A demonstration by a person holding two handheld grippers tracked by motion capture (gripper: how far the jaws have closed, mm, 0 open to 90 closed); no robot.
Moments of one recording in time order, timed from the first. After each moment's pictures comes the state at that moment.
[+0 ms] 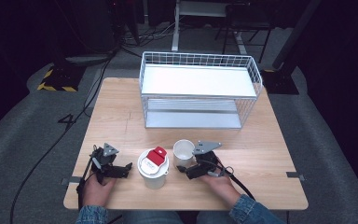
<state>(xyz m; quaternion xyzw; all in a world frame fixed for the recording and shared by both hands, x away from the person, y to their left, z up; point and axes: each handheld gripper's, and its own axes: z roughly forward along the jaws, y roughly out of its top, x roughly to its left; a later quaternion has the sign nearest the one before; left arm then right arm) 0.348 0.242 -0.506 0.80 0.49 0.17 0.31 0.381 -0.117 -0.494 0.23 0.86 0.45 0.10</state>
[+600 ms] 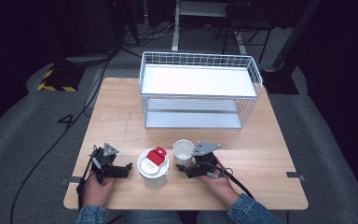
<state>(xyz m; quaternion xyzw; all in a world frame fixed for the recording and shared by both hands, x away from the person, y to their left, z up) 0.347 0.242 -0.506 0.80 0.49 0.17 0.31 0.379 -0.115 -0.494 0.21 0.86 0.45 0.11</state>
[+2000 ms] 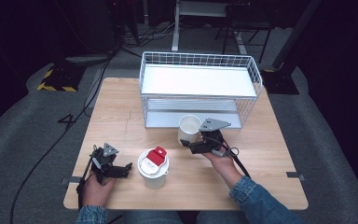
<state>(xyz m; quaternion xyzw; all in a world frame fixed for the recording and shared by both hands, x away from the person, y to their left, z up) 0.348 0.241 -0.506 0.80 0.49 0.17 0.31 0.429 -0.129 -0.440 0.24 0.83 0.49 0.15</state>
